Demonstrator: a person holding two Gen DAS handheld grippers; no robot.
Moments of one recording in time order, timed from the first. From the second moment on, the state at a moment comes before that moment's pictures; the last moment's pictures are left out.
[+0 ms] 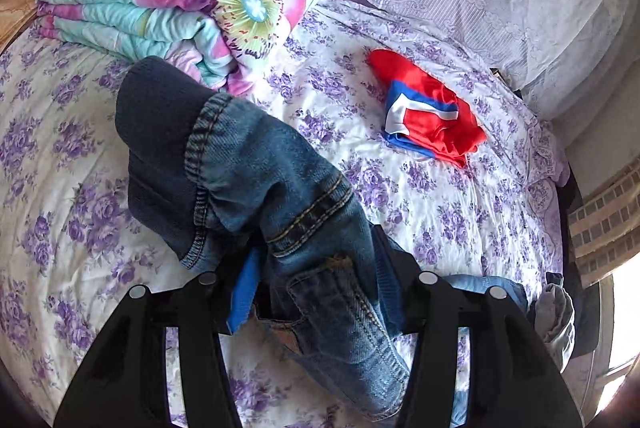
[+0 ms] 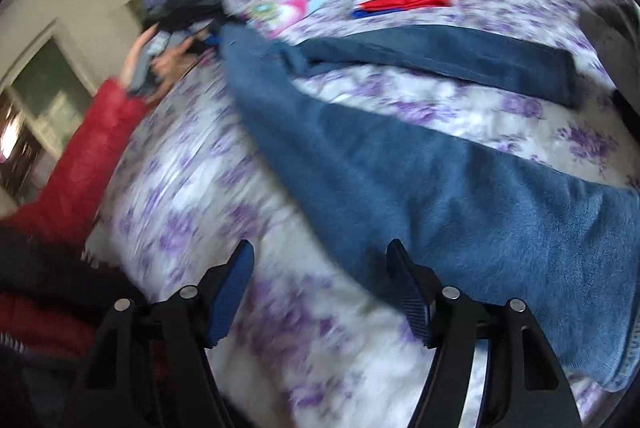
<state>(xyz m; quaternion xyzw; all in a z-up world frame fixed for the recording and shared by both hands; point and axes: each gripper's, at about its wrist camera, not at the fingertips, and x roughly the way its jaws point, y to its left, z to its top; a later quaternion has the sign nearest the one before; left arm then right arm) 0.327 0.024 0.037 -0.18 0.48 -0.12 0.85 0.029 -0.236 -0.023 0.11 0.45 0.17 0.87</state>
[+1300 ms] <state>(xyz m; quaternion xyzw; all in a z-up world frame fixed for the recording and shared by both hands) 0.332 -0.024 0.038 -0.06 0.52 -0.15 0.84 0.163 -0.393 0.073 0.25 0.31 -0.02 0.92</state>
